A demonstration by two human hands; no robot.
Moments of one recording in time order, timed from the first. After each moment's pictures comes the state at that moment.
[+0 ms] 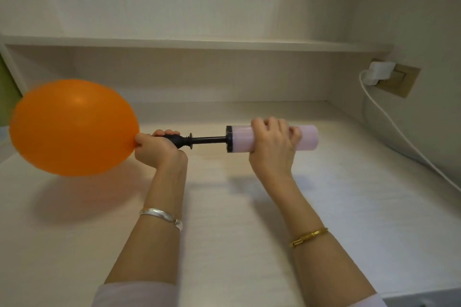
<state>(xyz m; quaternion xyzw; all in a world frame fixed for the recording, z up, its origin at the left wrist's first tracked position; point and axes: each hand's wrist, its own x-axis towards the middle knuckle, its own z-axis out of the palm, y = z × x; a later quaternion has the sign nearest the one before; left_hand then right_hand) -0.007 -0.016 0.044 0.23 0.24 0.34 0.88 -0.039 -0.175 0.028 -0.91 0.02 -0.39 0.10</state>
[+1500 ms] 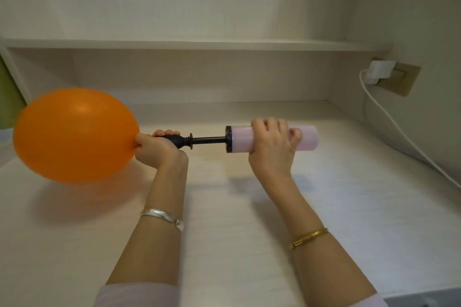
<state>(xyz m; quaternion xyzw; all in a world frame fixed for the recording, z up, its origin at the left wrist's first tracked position) -0.007 -0.016 0.047 0.23 0.23 0.34 0.88 -0.041 -0.172 0.027 -0.91 0.02 -0.39 0.09</state>
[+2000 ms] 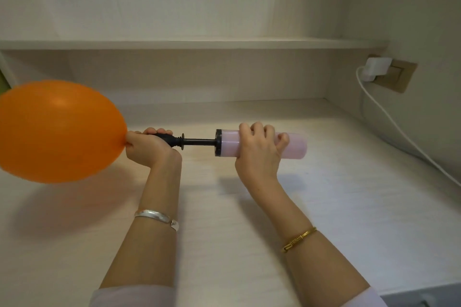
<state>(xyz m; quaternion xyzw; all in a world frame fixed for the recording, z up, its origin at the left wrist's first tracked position) -0.002 -0.009 0.048 0.23 0.23 0.37 0.87 -0.040 -0.154 0.017 -0.93 0.02 -0.36 0.10</state>
